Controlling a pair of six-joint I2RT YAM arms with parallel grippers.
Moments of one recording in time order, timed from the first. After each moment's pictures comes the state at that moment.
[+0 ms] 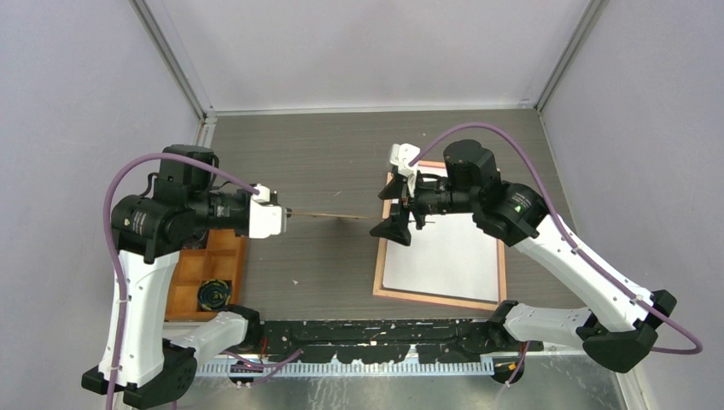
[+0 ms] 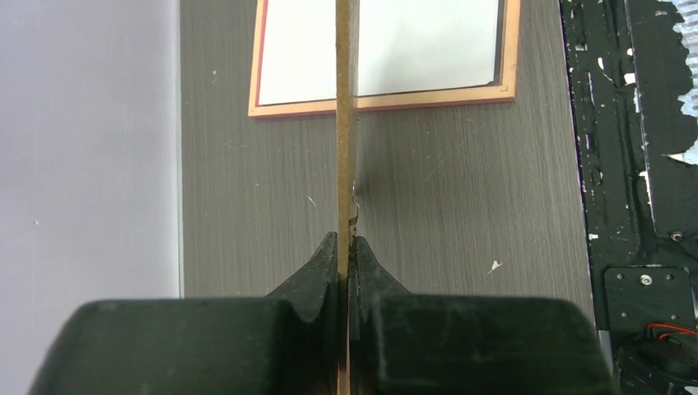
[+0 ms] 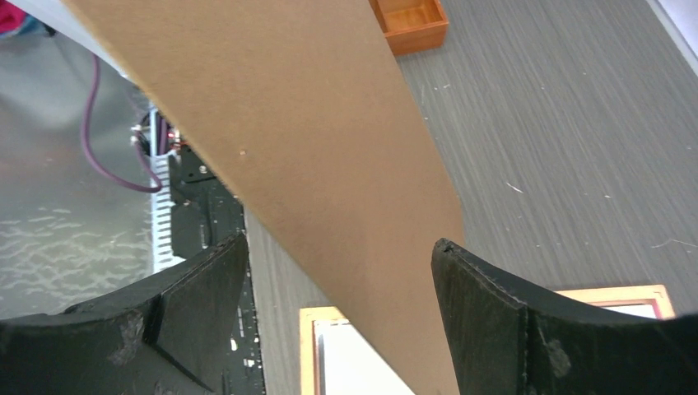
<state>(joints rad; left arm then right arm) -0.28 1.04 1.70 -1.47 0.81 1.28 0.80 1.15 1.34 -0.58 -0.52 -0.20</state>
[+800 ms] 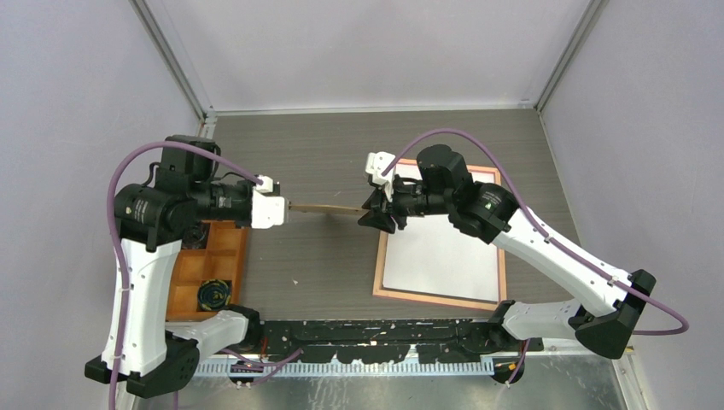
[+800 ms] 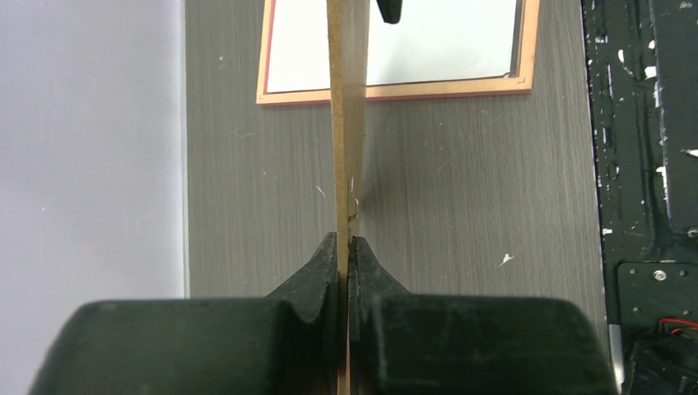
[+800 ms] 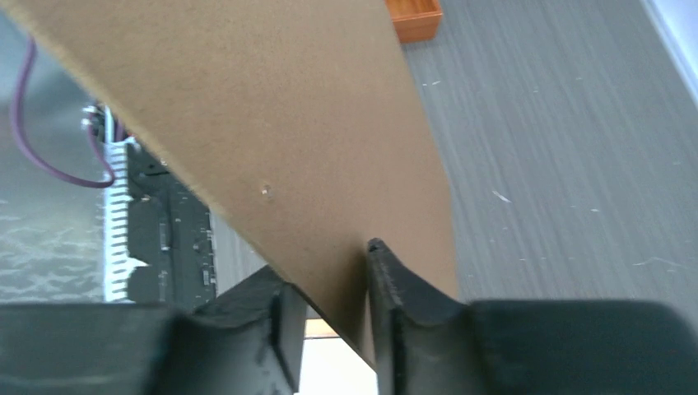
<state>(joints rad) -0.28 1.10 1.77 -1.49 0.79 1.28 0.85 1.22 1.31 -0.50 -0.47 -0.25</state>
